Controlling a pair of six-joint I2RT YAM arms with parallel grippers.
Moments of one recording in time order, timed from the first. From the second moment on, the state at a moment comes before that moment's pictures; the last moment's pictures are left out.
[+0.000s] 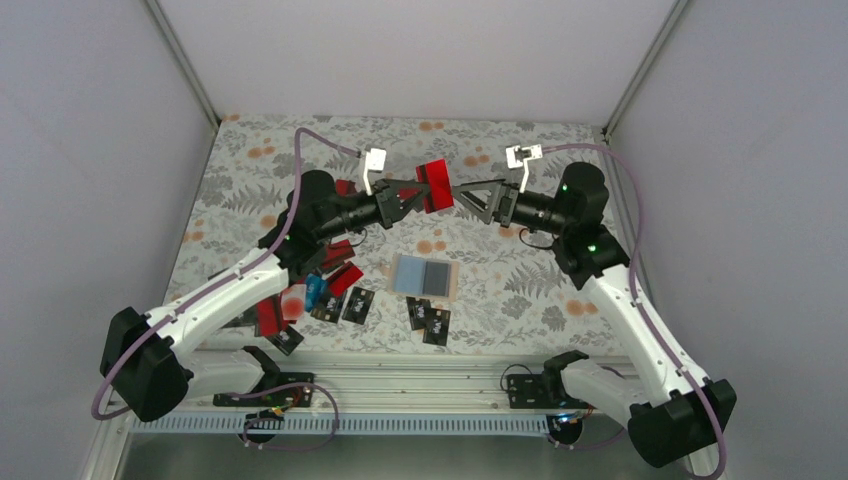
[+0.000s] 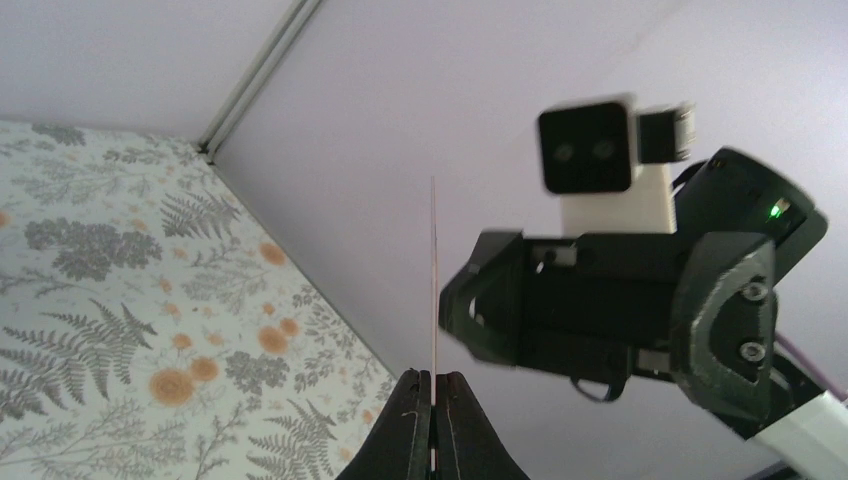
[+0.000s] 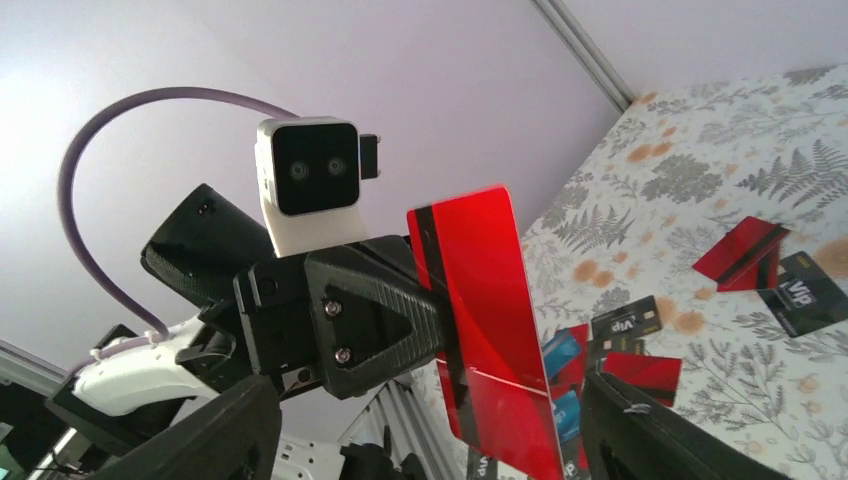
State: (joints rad) left arm -0.68 1.21 0.94 0.30 0.48 -0.75; right arm 0.34 1.02 0.98 -0.05 -0.88 0.74
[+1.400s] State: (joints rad) left arm -0.68 1.20 1.02 0.08 0.74 -0.62; right arm 0.34 1.10 0.99 -0.15 -1.20 0.48
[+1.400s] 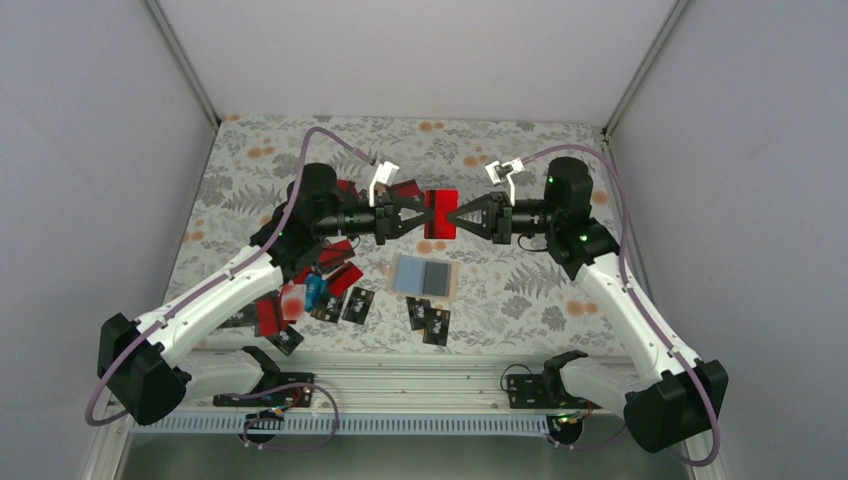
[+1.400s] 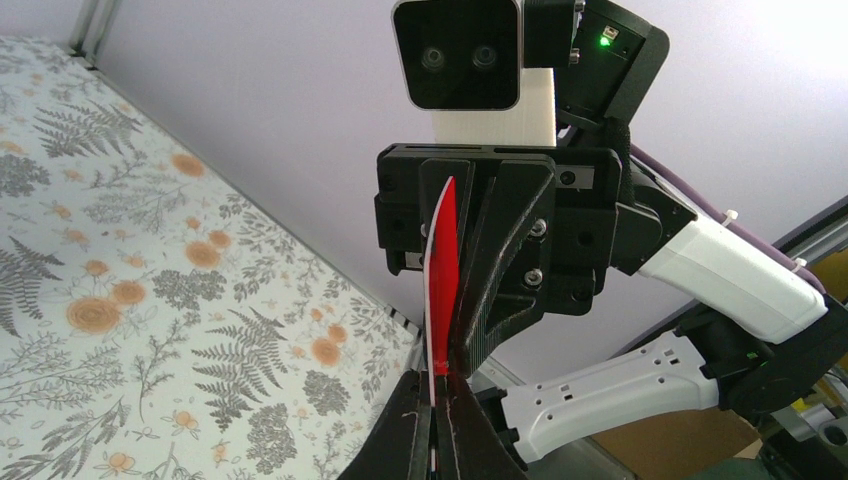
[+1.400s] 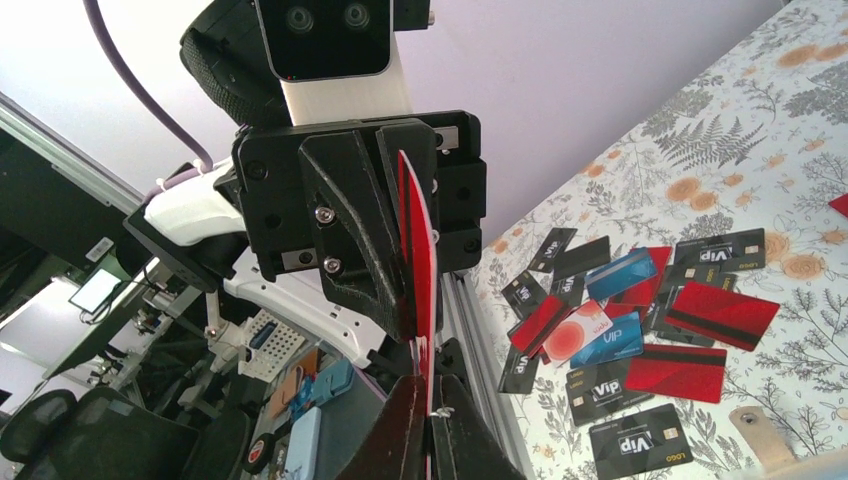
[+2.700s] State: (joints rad) left arm -0.68 1.55 0.88 -0.38 0.08 -0.50; right arm 0.36 1.38 0.68 -0.27 -0.77 0.69
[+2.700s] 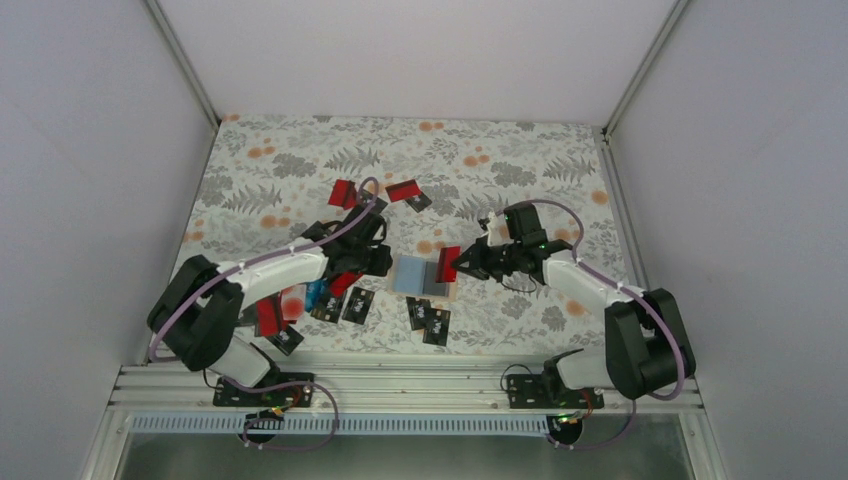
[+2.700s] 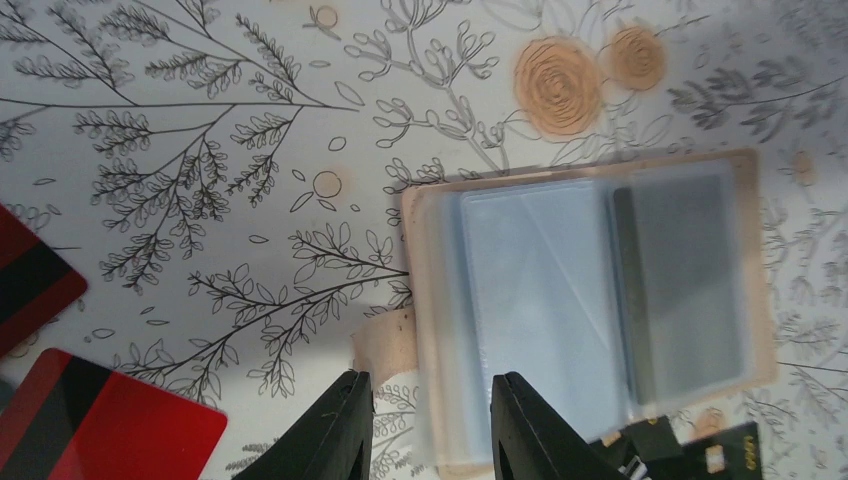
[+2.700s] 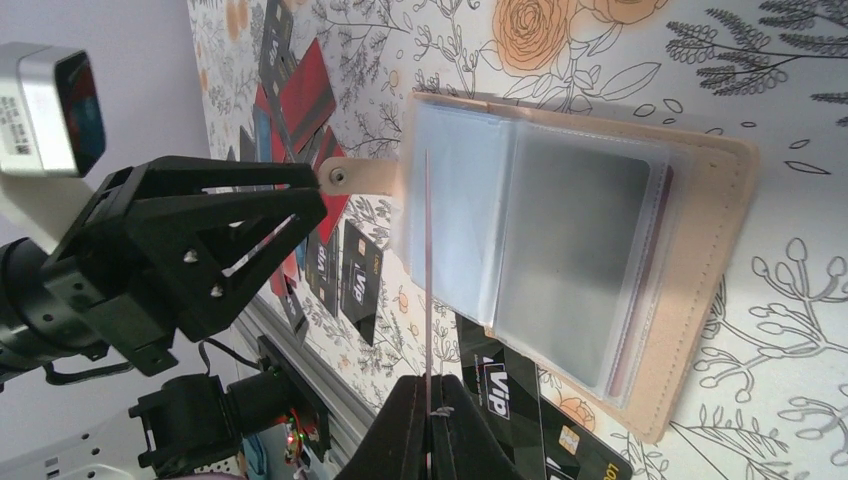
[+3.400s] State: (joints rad) left arm -0.71 1.67 0.90 -0.38 0.04 -0.49; right arm 0.47 1.63 0.78 -0.22 -0.73 0.70
